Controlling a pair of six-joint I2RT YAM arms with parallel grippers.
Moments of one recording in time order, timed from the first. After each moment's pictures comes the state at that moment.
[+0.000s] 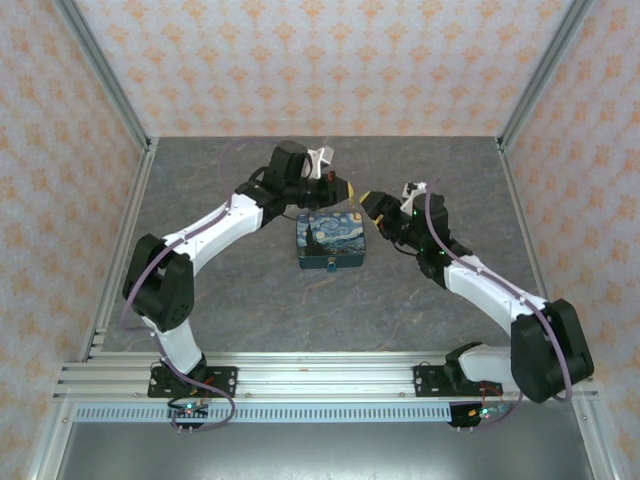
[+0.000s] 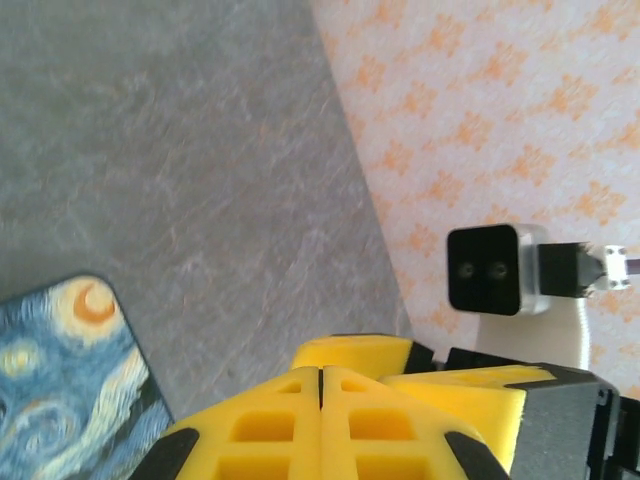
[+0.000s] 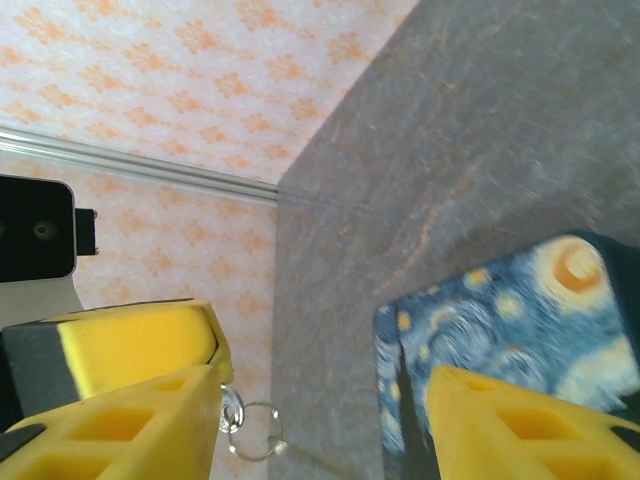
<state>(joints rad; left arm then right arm) -0.49 1.77 1.43 -0.17 0.57 -0.77 0.40 1.29 0.72 0.29 -0.32 1.14</state>
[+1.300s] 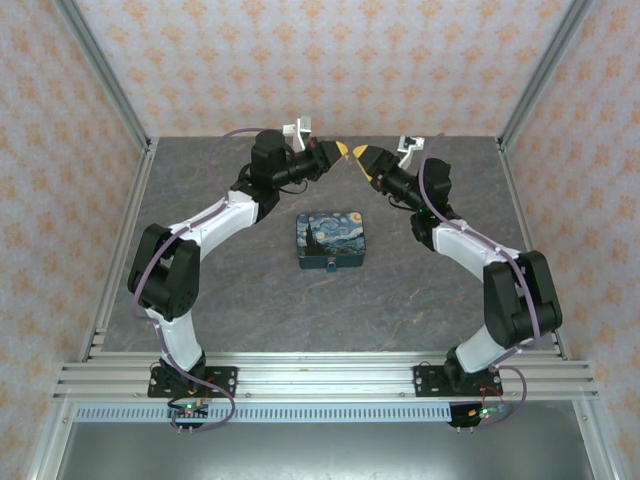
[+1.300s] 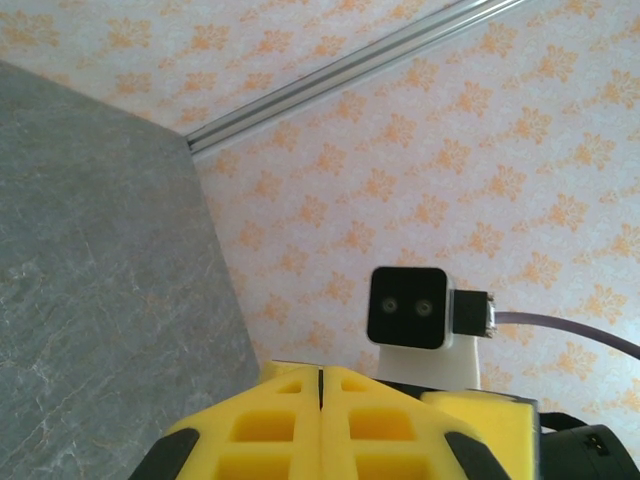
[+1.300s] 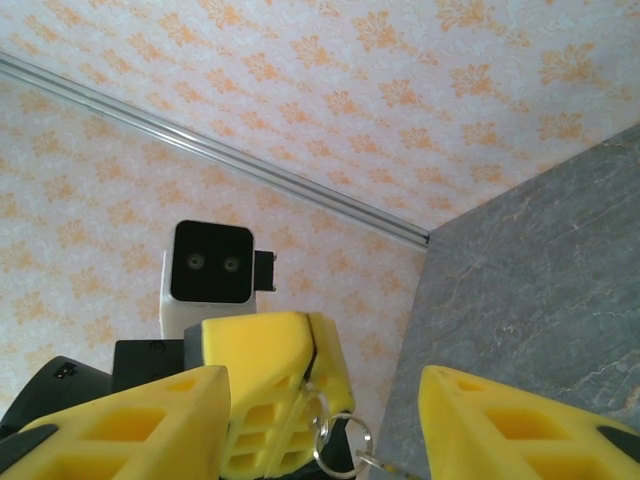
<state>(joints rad) -0.41 1.83 1.38 0.38 0.57 -1.10 0.30 1.58 0.96 0.69 -0.56 1.17</state>
